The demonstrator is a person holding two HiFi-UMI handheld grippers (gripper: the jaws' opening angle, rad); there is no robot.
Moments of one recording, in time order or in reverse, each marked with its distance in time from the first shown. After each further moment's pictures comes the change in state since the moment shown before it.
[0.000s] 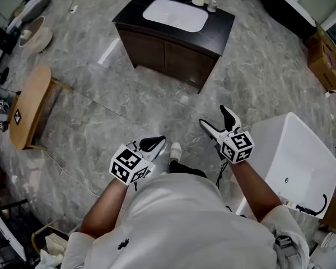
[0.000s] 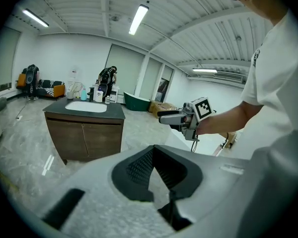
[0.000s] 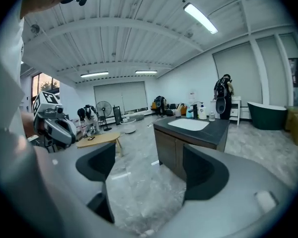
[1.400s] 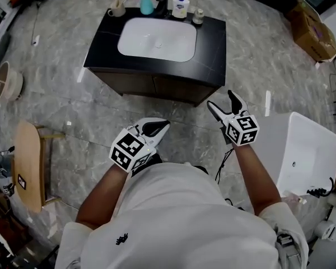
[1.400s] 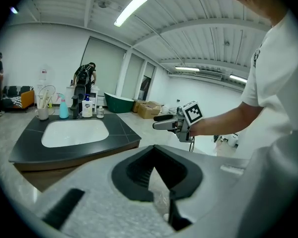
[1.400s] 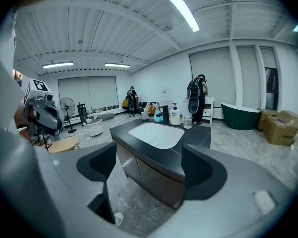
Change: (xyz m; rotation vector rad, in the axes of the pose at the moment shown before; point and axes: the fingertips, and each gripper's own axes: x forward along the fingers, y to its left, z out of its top) left arm 0.136 0.292 0.199 0.156 0.059 -0.265; right arm 0.236 -0.227 0.106 0.077 0.038 -0.339
